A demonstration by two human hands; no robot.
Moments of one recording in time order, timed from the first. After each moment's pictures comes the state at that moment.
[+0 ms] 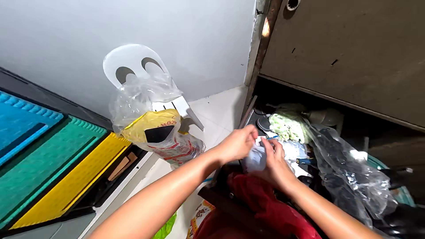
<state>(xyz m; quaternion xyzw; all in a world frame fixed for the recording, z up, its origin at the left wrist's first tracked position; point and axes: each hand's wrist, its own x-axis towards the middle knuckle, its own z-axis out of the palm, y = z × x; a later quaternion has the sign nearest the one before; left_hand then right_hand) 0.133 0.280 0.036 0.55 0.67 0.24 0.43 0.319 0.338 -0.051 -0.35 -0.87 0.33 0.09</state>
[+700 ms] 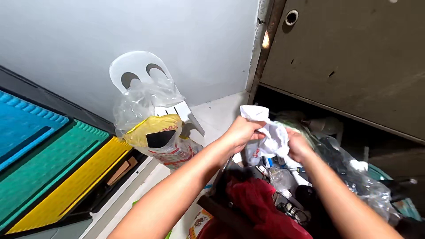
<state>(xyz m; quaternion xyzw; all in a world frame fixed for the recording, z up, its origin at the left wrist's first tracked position) 0.143 0.318 0.069 0.21 0.57 0.58 0.54 0.304 0.434 -0.027 -0.42 -0.56 0.69 0.17</state>
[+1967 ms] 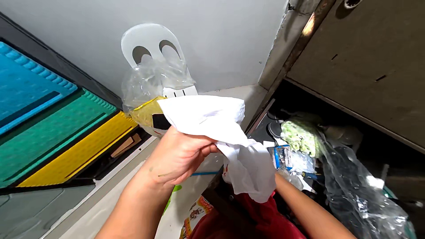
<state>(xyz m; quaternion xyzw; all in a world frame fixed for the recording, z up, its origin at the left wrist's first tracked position) 0.100 0.182 0.099 0.25 0.43 0.76 0.42 0.286 0.379 -0.205 -0.34 -0.90 0.27 -0.07</state>
